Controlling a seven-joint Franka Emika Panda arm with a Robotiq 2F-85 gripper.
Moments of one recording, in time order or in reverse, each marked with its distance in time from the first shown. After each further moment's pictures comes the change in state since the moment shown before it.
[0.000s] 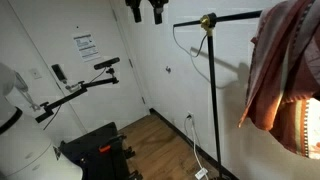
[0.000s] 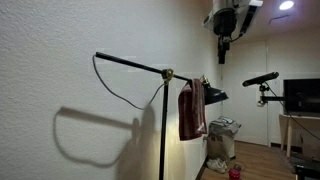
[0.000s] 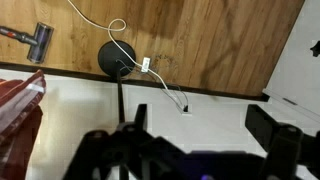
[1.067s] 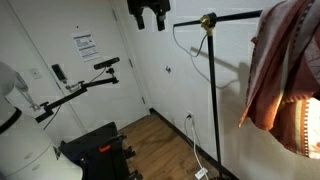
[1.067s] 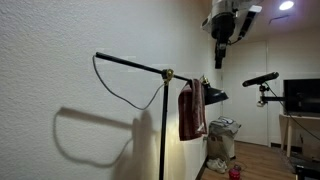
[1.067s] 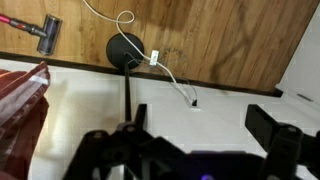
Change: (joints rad) arm -0.027 0.002 0.056 -0.060 -0.009 0.117 0.019
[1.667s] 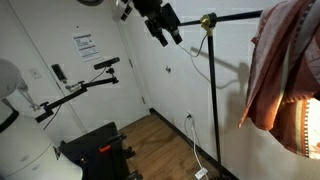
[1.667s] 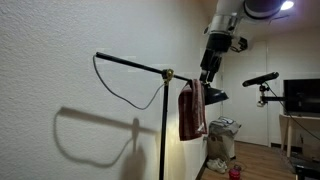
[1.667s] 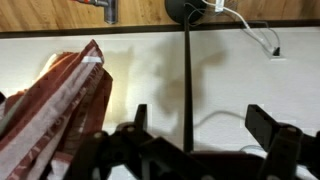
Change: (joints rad) arm -0.123 0.004 0.213 -0.255 -0.286 0.561 0.500
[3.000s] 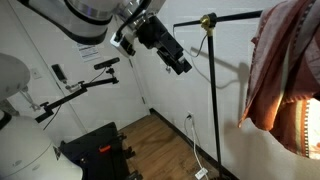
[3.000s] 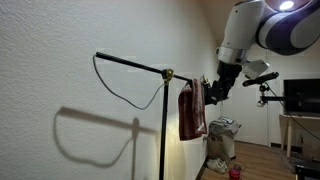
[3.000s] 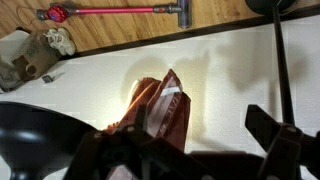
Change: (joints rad) arm -0.243 0.060 0.132 -0.137 -0.630 0.130 0.646
